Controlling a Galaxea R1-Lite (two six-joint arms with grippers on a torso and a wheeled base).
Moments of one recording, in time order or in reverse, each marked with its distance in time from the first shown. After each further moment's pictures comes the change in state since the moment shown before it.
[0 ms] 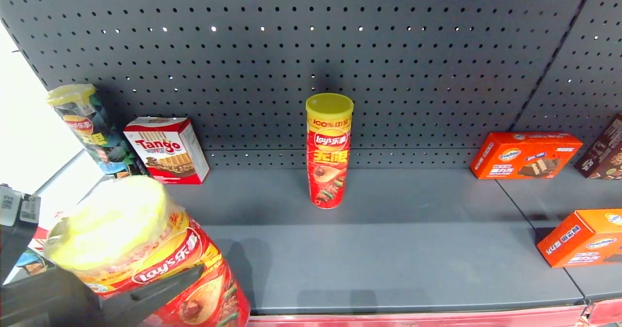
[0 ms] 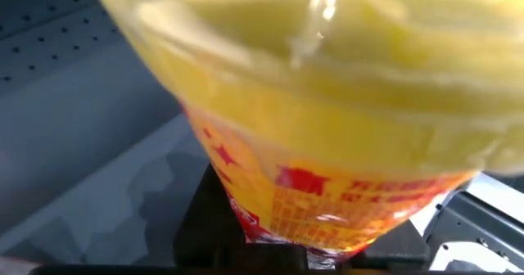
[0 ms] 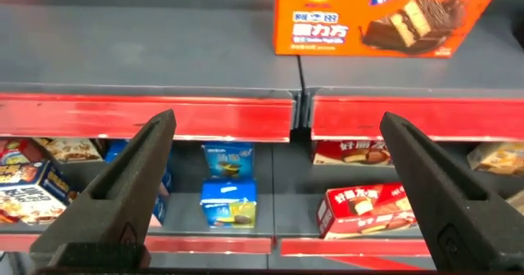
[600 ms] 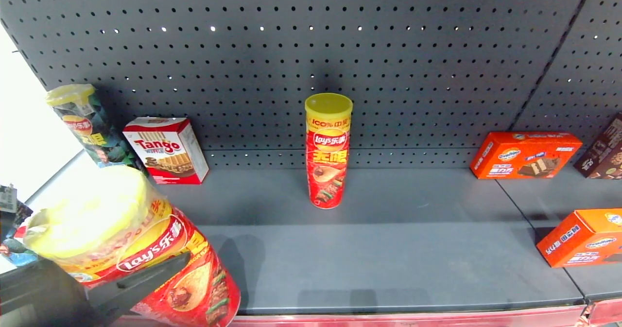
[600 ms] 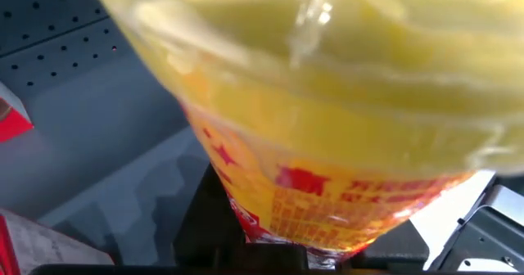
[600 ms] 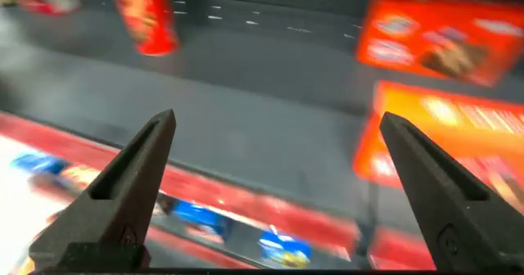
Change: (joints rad) left arm 0.046 -0.024 -0.004 -0.009 0.013 0.002; right arm 0.115 0.529 -0.414 -0.083 0.250 -0.011
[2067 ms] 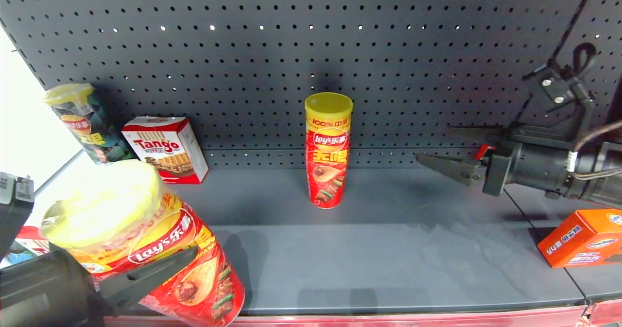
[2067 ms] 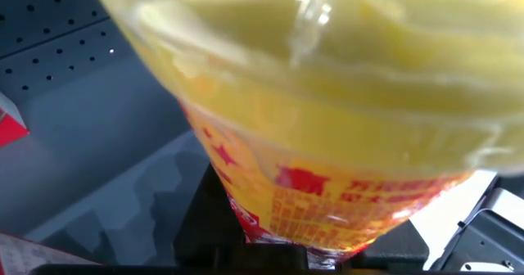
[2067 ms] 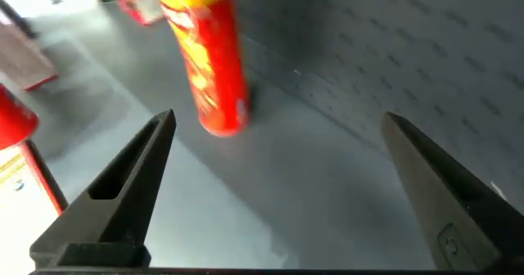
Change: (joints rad) left arm 0.000 0.035 -0.022 -0.001 -0.003 -0.004; right arm 0.297 0.931 -0.465 -0.425 0.138 -0.103
